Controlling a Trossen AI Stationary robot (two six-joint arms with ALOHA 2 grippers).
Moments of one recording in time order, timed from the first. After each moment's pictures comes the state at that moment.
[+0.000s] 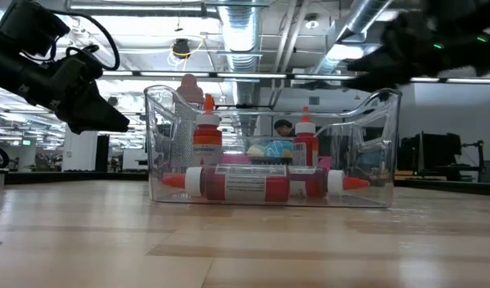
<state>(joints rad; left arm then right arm) 0.10 0.37 0.05 -0.06 -0.28 -0.29 -0.24 0.69 0.25 0.28 -0.06 0.20</state>
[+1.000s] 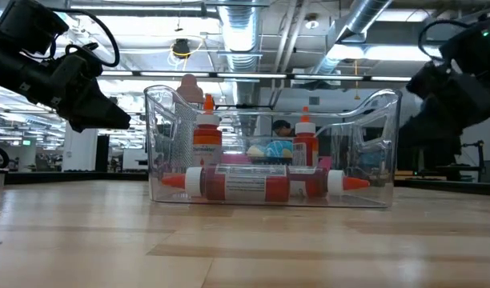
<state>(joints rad) 0.10 0.37 0.05 -0.04 -0.28 -0.29 -0.14 0.45 0.01 0.00 0.00 0.20</state>
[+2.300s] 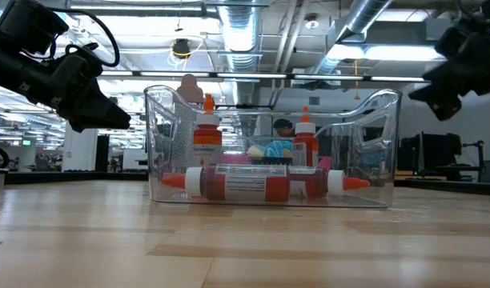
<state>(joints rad) 0.10 0.37 0.05 -0.04 -0.28 -0.29 0.06 0.00 0.17 -0.42 0.04 0.36</state>
